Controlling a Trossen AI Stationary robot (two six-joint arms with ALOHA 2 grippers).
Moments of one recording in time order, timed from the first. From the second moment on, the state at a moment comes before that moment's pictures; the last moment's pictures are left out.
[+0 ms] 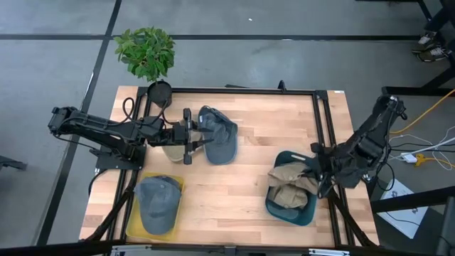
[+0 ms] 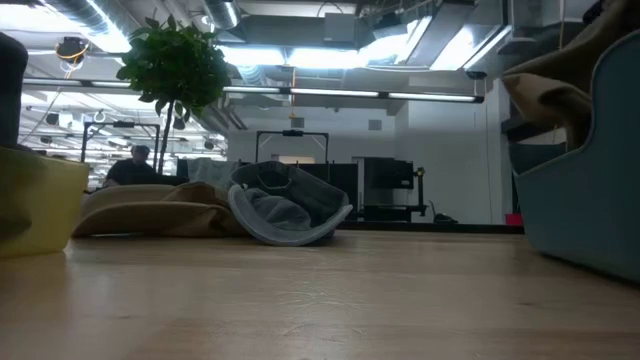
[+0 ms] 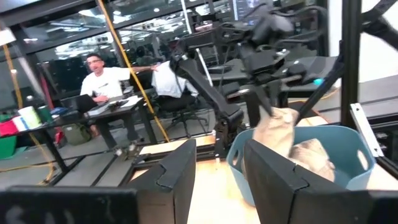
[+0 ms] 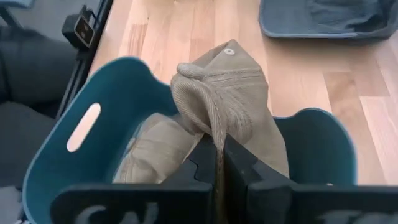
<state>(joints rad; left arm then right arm) -0.12 1.03 0.74 0.33 -0.22 0.22 0.87 0.79 0.81 -0.91 0.52 0.67</state>
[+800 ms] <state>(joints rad) -0.12 1.03 0.74 0.37 -0.25 0.23 0.95 1.05 0.81 -0.70 0.50 0.89</state>
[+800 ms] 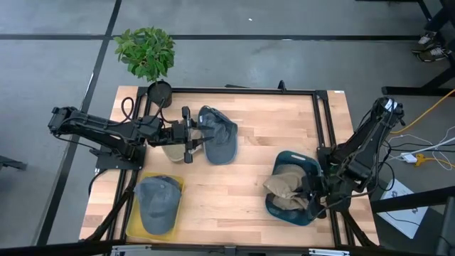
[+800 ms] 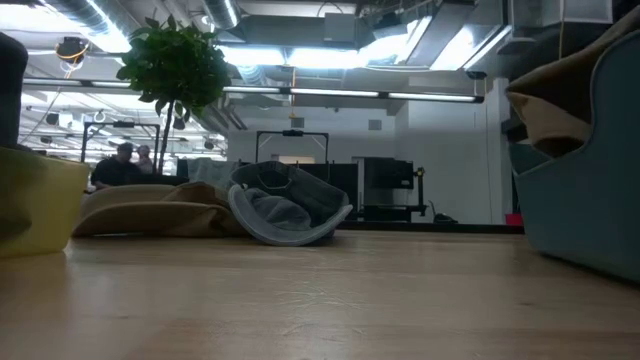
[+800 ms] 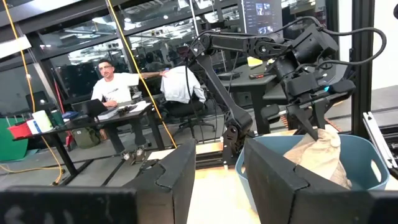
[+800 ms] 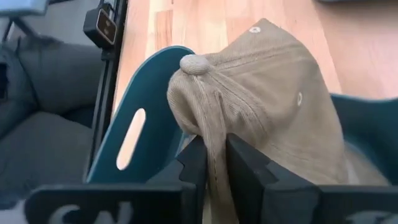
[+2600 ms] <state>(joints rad) -0.12 1.03 0.74 0.31 -0.24 0.25 0.36 1.36 1.01 -0.67 -0.13 0.66</state>
